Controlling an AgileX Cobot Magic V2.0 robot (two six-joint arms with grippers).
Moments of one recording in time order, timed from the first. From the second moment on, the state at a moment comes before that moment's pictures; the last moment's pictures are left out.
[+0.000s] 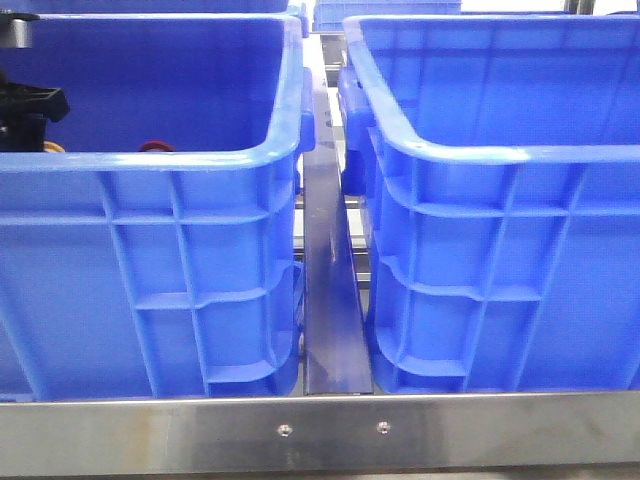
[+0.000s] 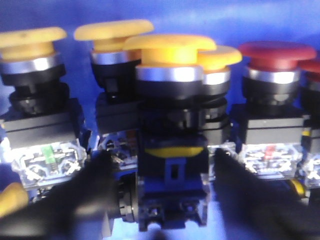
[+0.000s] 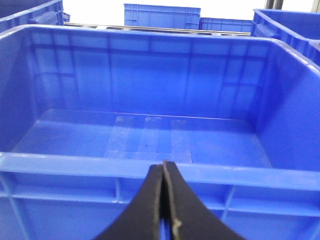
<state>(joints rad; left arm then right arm) -0.06 1.83 -1.43 -0.07 0.95 0.06 0.00 -0.01 0.03 -0.05 0.02 0.01</state>
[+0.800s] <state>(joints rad) -0.09 1.57 -1.21 -0.12 0.73 0.09 0.00 -0.01 0.03 -0.05 0.02 0.01</state>
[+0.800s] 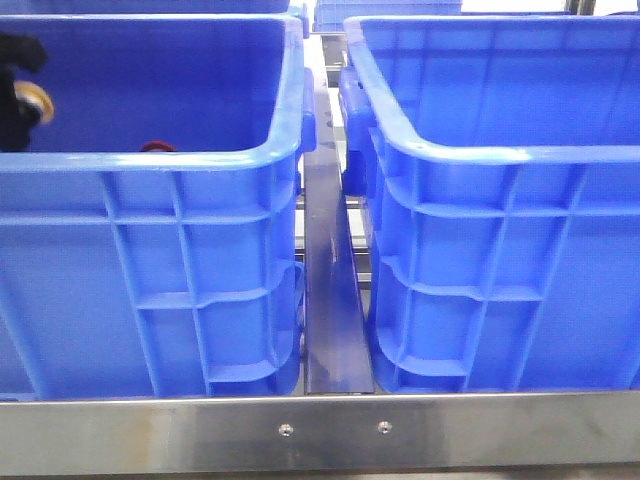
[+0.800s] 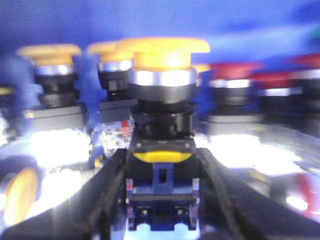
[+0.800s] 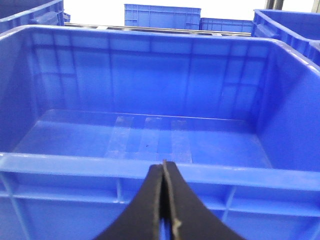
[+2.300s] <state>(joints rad) -0.83 1.22 -0.98 -0.25 0.49 0.13 0.00 -0.01 0.03 -0.05 0.02 0.01</state>
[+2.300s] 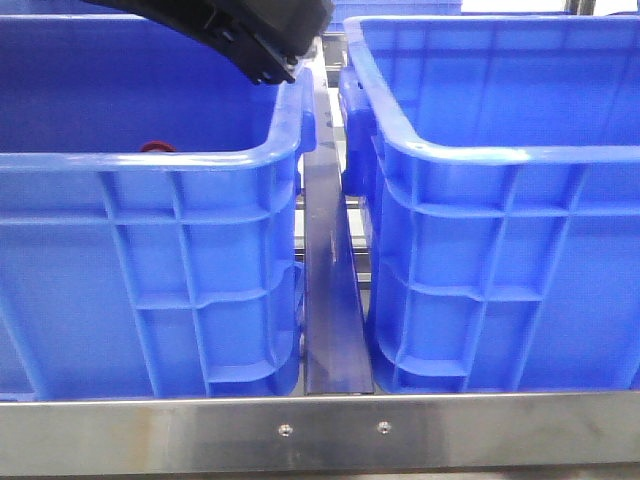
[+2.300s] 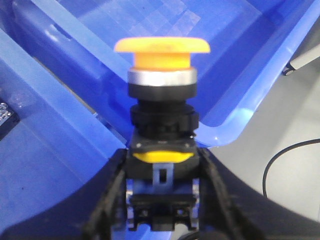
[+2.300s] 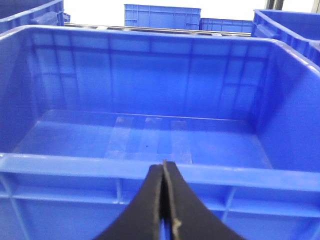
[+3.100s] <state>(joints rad) -0.83 1.22 -0.98 -0.25 0.49 0.13 0.00 0.06 -0.36 -0.05 0.57 0.01</state>
